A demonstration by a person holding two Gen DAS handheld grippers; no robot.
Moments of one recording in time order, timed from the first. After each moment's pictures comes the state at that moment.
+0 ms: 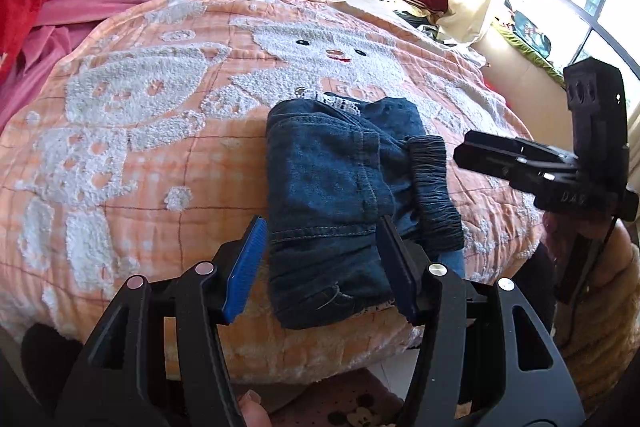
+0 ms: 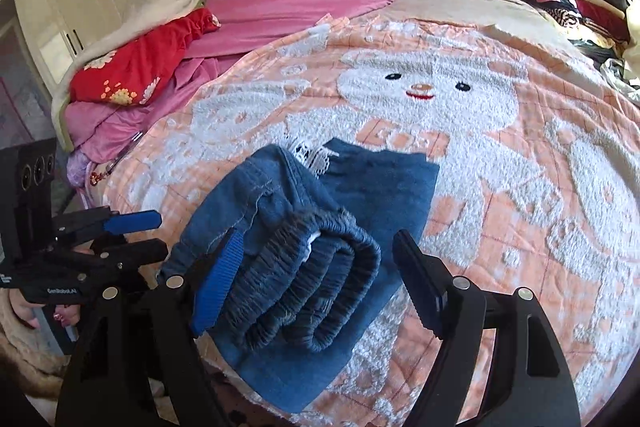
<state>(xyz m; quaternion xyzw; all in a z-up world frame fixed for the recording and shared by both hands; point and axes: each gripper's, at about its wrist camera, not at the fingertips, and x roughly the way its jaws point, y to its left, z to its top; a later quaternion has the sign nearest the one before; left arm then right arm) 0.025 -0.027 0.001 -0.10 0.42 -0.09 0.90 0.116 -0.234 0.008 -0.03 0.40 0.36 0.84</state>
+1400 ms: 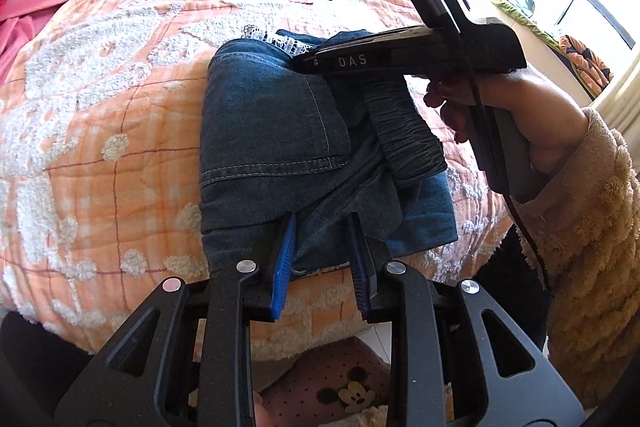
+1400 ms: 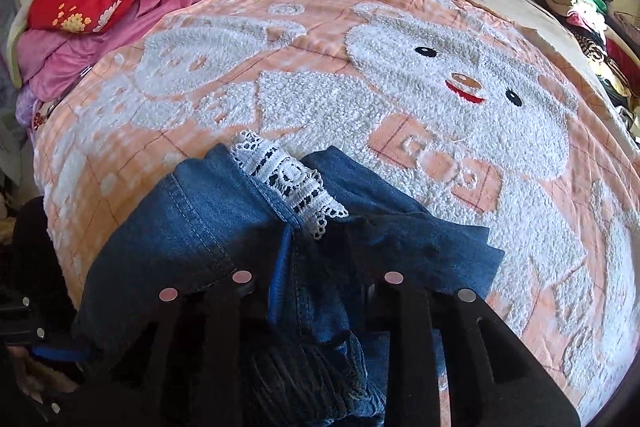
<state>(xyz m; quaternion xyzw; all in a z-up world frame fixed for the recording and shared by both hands) 0.017 -0.064 -0.031 -0.07 0.47 -0.14 0.87 0.191 -0.142 -0.049 -0.16 0.46 0.33 0.81</state>
